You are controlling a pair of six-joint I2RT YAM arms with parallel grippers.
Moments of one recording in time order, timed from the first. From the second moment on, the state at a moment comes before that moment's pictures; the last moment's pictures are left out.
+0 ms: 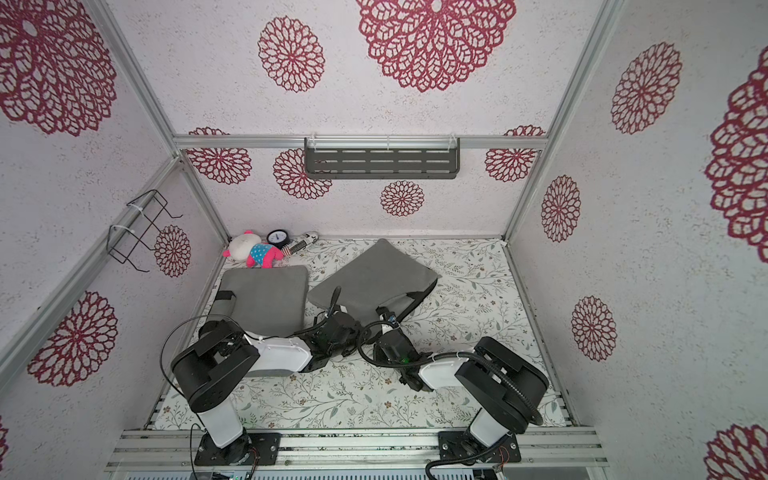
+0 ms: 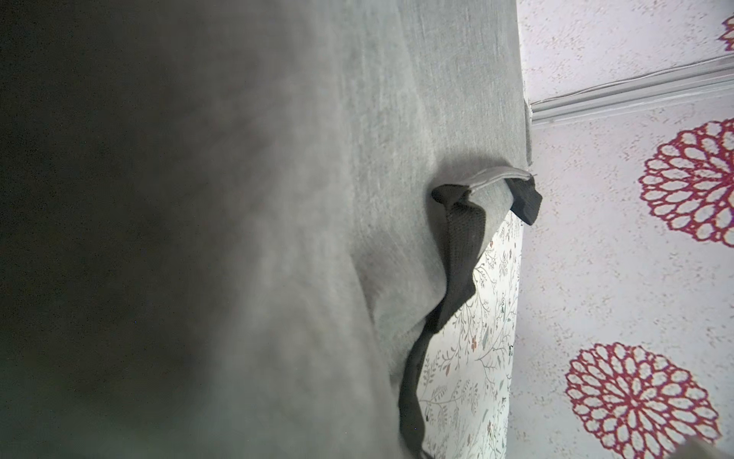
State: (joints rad) left arm -0.82 1.79 0.76 0.36 -0.09 -1.26; right arm 0.85 1.58 0.50 0.40 0.21 0.56
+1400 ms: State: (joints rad) left arm -0.54 1.59 0.74 0.03 0.09 -0.94; right arm 0.39 1.28 0.48 -0.09 0.25 0.82
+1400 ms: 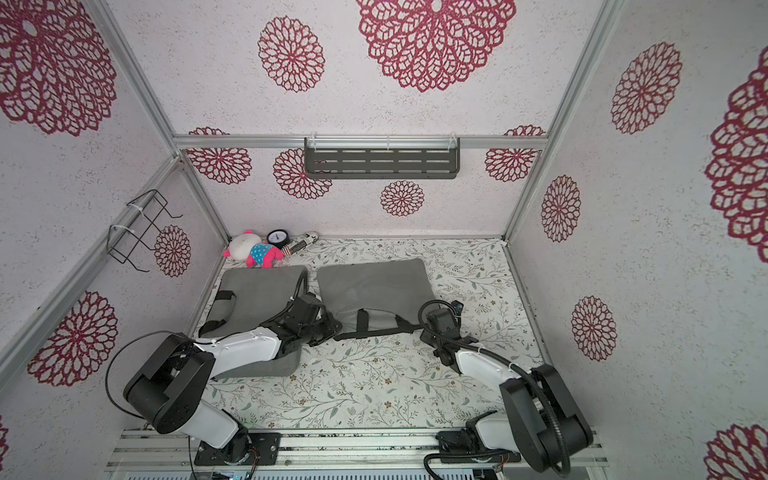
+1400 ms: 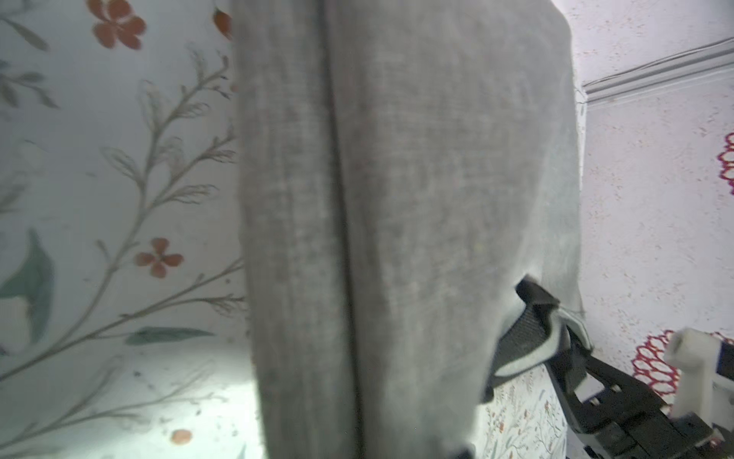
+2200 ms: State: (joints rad) left arm -0.40 1.87 1.34 -0.21 -0.16 -0.86; right arm 0.40 1.03 0.35 -0.23 0.34 0.88
